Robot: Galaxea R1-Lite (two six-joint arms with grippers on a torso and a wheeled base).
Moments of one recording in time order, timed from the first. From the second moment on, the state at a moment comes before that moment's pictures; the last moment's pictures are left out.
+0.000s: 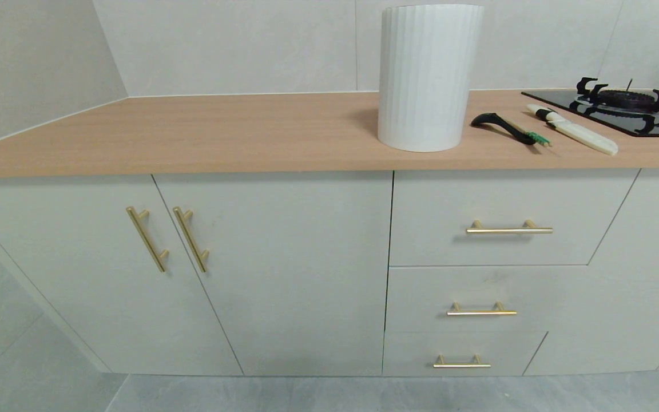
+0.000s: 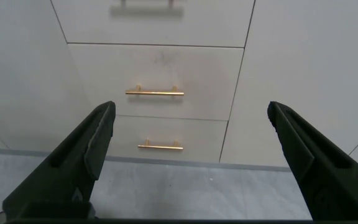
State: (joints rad) left arm 0.00 0.00 0.00 0.00 -0.01 0.01; right arm 0.00 0.00 -0.02 -0.01 0.05 0.00
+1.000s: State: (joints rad) left arm 0.00 0.00 0.00 0.00 -0.01 0.01; right arm 0.23 1.04 -0.30 -0.16 0.14 0.07
